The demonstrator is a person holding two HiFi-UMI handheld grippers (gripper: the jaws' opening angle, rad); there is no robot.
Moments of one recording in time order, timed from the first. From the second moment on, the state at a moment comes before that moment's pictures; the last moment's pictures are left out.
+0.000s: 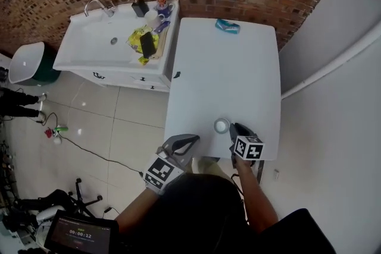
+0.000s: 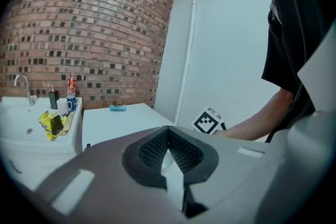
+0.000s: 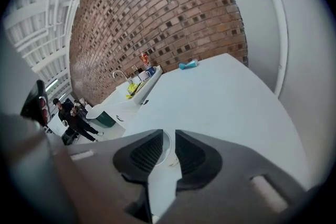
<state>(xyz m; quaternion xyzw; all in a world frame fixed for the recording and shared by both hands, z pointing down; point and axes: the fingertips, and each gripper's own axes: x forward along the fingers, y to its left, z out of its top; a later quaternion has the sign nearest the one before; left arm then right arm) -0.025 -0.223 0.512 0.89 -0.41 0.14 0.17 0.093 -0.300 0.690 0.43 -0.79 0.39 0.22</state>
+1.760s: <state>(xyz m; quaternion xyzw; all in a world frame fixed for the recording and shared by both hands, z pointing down) -0.113 -0.003 0.500 0.92 -0.33 0.07 0.18 -0.009 -0.039 0.508 0.44 -0.87 0.18 0.15</state>
